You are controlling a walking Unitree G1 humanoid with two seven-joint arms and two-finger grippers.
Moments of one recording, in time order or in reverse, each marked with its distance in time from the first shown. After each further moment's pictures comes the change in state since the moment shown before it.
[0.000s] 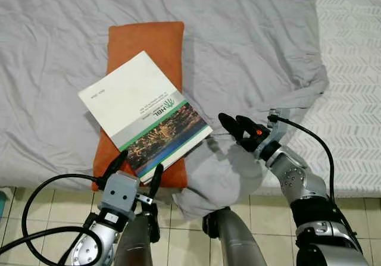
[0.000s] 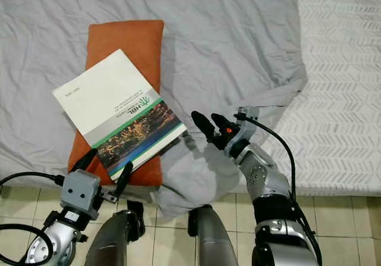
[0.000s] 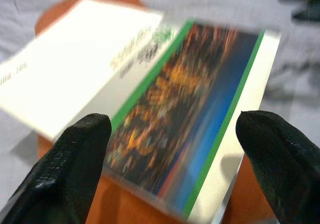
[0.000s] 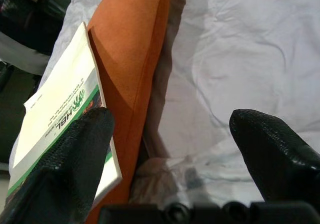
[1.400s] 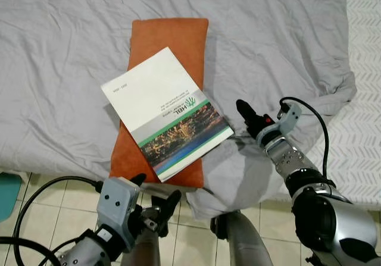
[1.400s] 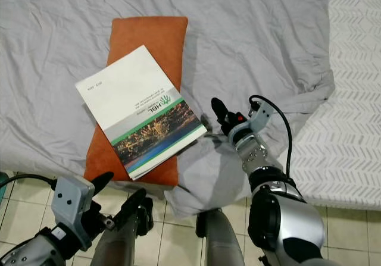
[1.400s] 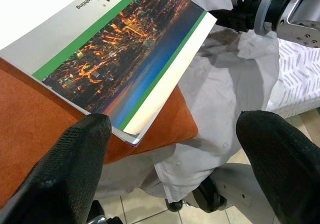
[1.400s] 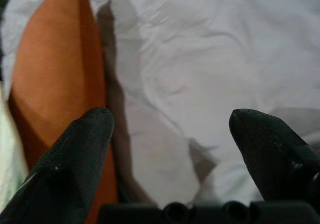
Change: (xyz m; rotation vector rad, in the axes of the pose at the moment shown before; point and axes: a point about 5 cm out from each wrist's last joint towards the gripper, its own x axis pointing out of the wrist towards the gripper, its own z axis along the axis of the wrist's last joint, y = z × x) left arm -0.036 -0.013 0.042 -0.318 0.260 -0.288; right arm 0.022 -0.028 0.013 0.292 -0.123 -0.302
